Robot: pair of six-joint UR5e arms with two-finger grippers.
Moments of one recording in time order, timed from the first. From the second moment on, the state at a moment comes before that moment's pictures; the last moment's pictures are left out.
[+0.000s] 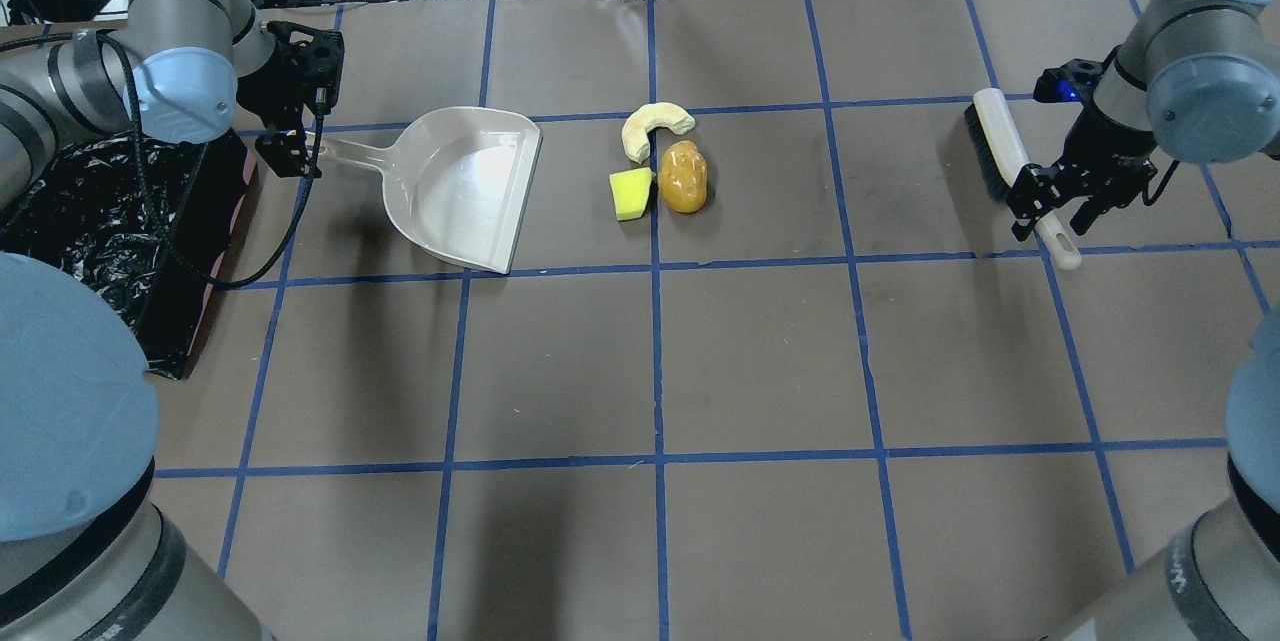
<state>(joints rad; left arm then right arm) -1.33 -2.10 -1.51 -1.05 1.58 1.78 1.19 -1.16 1.70 -1.89 -1.59 -0.49</state>
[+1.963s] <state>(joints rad) -1.35 -2.11 -1.51 -1.05 1.59 1.78 1.27 -1.16 1.66 -1.88 -1.59 -0.34</state>
